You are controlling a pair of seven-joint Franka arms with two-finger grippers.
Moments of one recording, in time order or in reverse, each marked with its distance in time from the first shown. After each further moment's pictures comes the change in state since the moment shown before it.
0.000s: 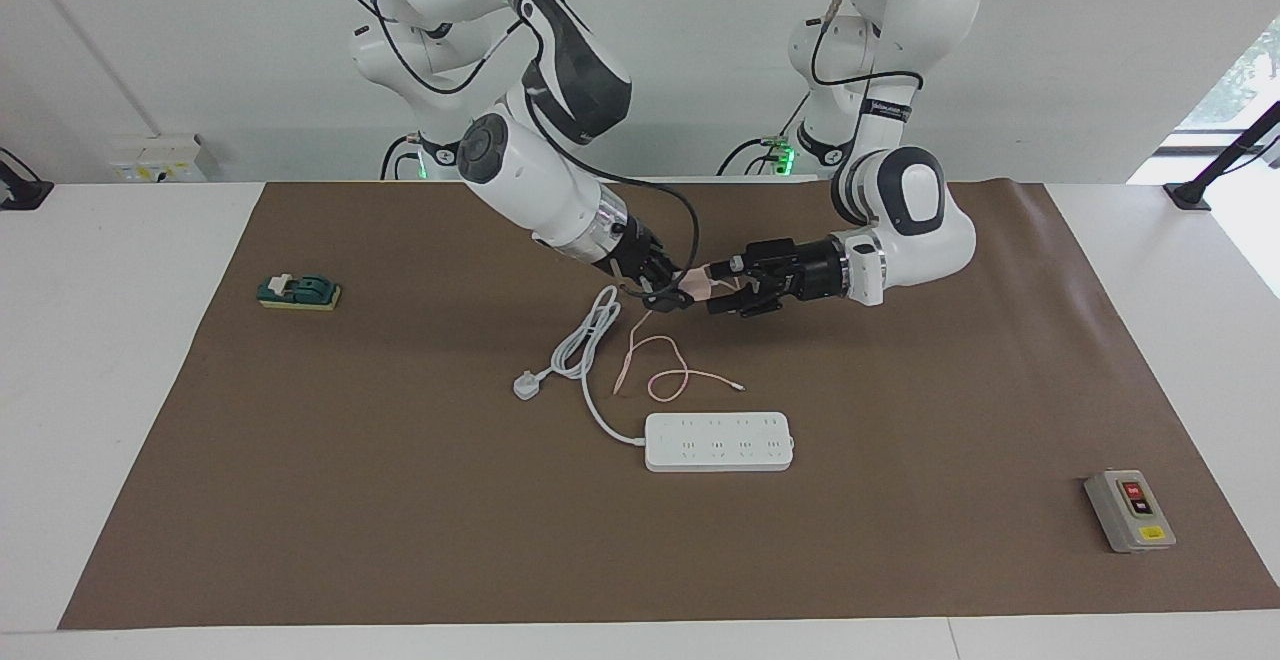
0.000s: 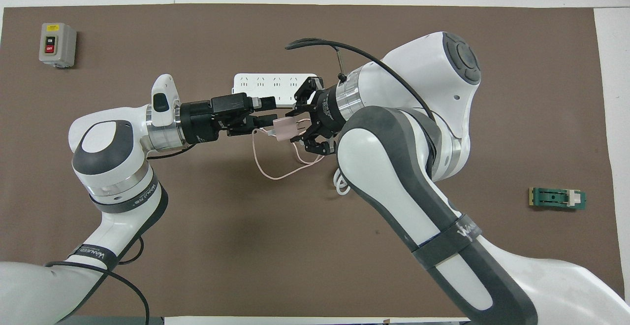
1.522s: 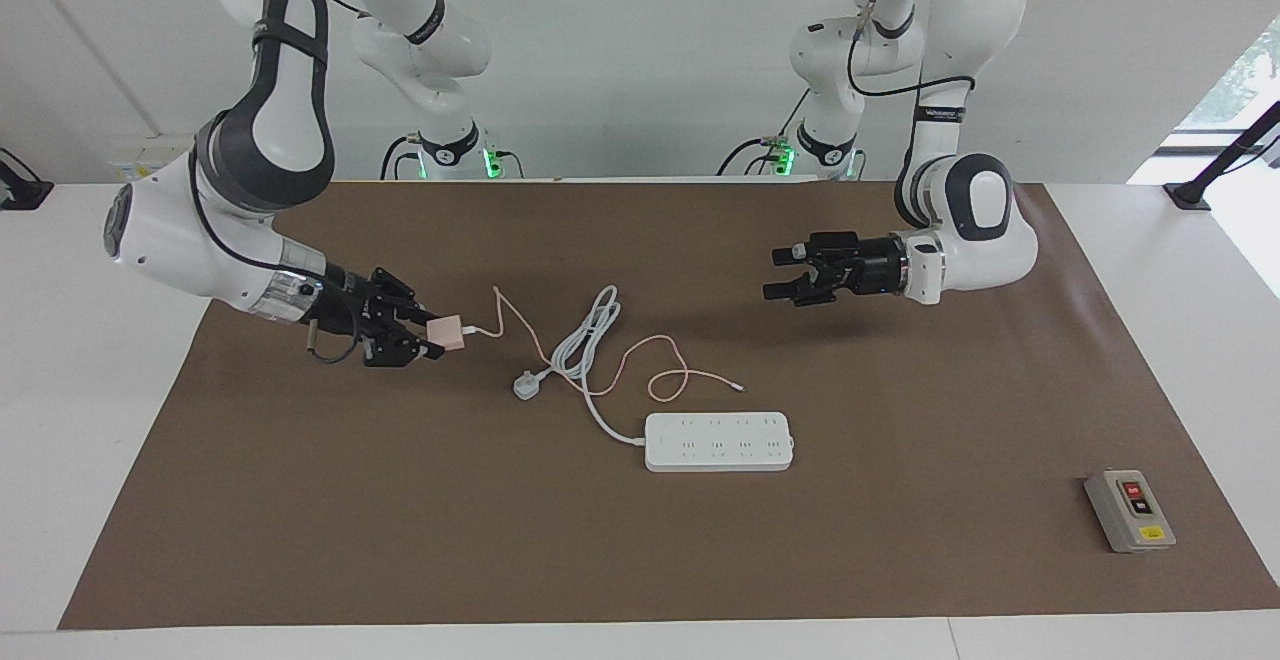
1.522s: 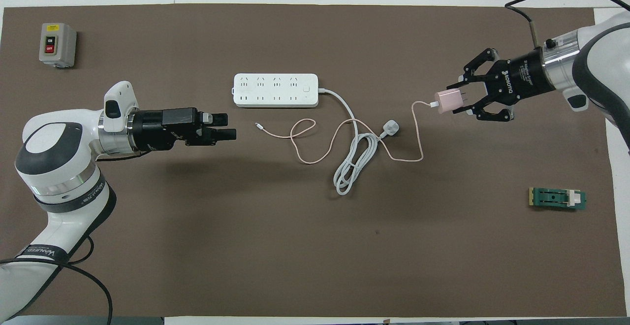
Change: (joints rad) left arm 0.206 -0.010 0.004 -0.044 0.186 -0.258 0.004; right arm -0.520 -0.005 -0.001 0.025 -0.042 -0.358 -0.406
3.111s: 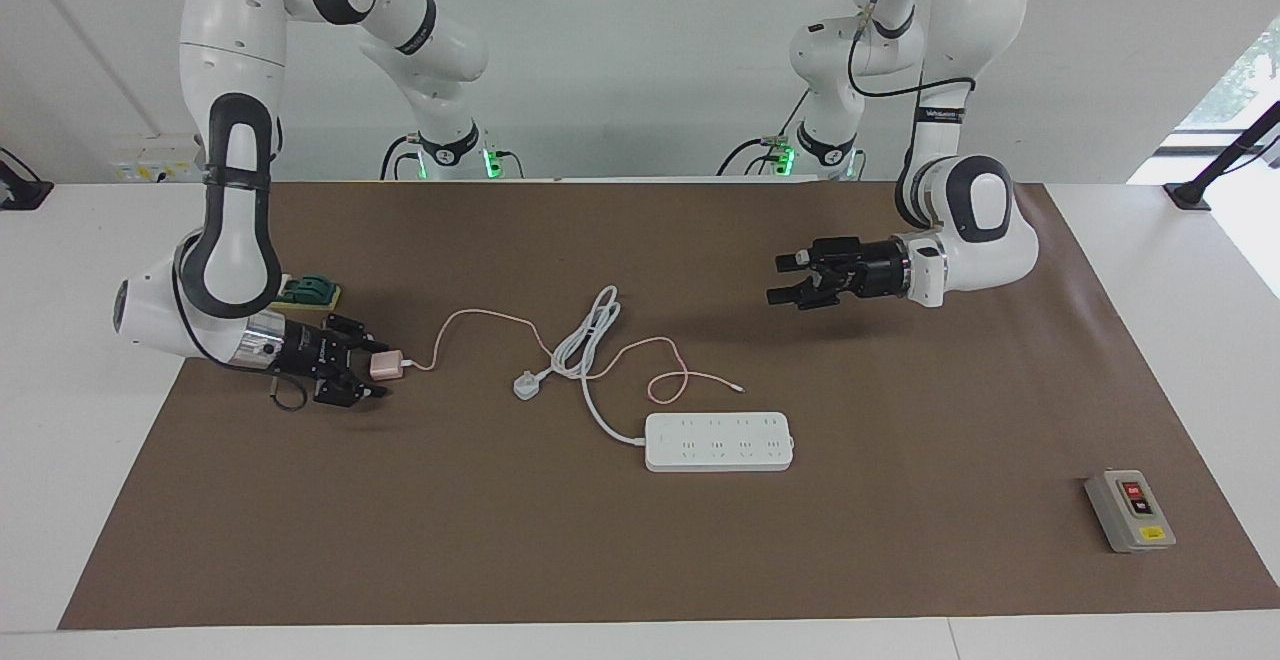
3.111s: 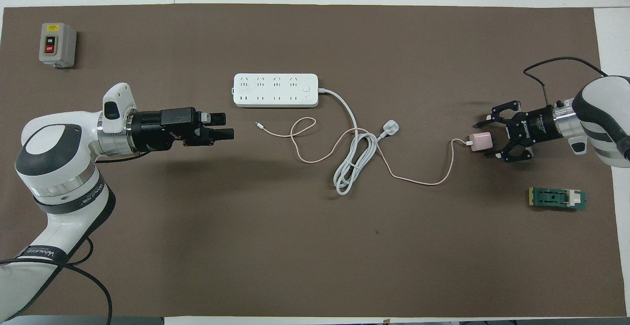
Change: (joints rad) left arm 0.007 0.001 0.000 -0.008 0.000 0.020 0.003; right arm -0.248 0.185 -0.032 -0.235 -0.002 0.134 -0.381
